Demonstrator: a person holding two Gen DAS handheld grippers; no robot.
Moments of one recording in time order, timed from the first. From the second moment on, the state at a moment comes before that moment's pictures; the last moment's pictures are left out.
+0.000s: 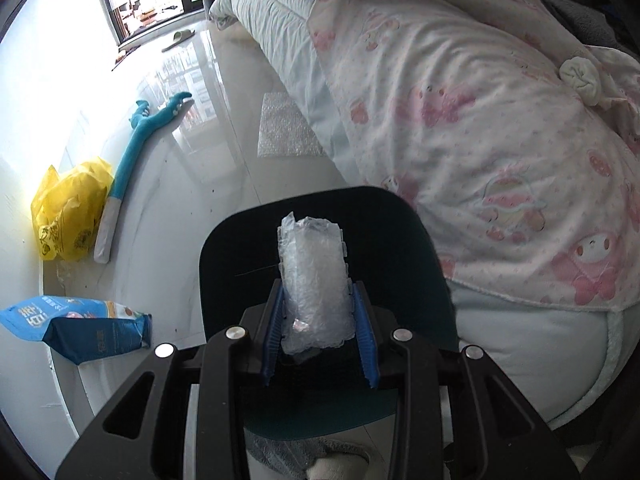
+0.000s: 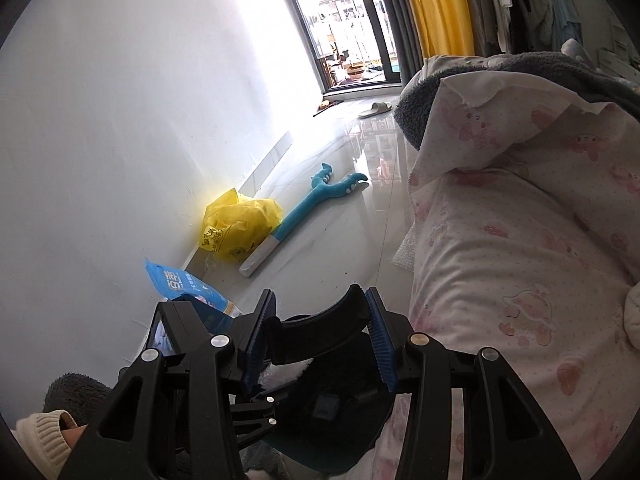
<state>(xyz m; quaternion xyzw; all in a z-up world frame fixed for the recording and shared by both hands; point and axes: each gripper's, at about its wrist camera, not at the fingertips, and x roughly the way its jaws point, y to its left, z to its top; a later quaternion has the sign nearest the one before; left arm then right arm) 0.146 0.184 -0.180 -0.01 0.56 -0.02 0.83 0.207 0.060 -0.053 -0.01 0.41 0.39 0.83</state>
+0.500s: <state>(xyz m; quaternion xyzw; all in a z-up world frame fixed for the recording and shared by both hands) 0.124 0.219 -0.200 -0.04 0.61 -0.01 0.79 0.206 0.111 -0.094 -0.03 0.46 0.38 0.80</state>
